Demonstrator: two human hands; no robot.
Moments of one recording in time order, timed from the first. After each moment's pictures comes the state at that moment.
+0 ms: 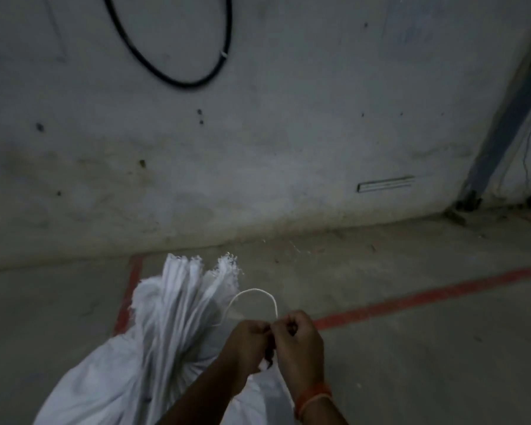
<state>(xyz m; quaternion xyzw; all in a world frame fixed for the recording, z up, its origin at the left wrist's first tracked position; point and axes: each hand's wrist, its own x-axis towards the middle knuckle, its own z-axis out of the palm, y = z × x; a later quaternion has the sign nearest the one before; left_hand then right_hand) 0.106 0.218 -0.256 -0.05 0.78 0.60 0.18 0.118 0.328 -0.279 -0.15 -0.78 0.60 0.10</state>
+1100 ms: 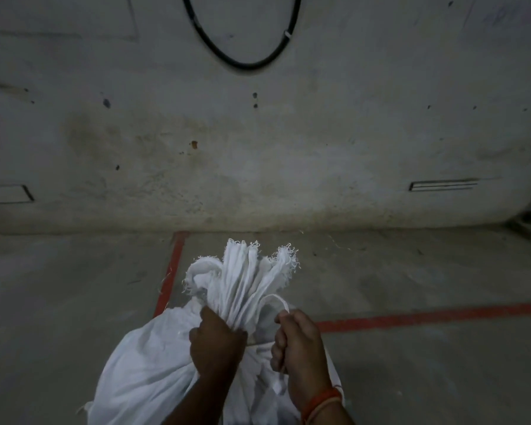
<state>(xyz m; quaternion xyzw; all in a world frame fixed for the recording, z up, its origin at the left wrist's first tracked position) 0.102 0.092 -0.332 -0.33 0.87 0.35 -0.06 0.122 0.226 -0.283 -0.13 -0.58 0.80 -0.07</state>
